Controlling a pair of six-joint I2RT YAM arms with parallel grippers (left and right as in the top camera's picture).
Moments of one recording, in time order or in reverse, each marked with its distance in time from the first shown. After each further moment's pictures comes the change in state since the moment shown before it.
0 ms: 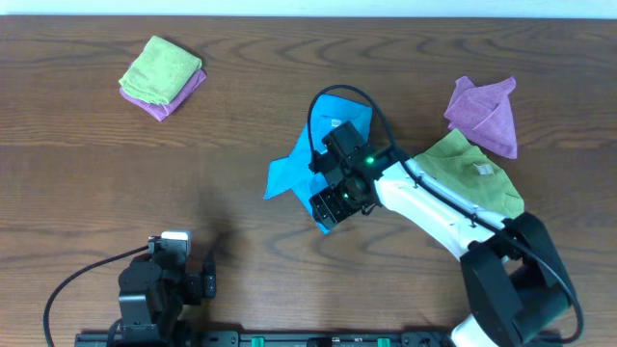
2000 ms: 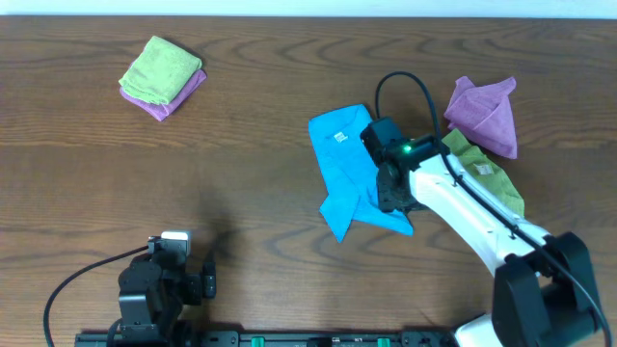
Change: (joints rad) left arm 0.000 0.000 0.000 0.000 0.000 0.000; right arm -0.145 -0.106 -0.003 -0.280 0.523 0.381
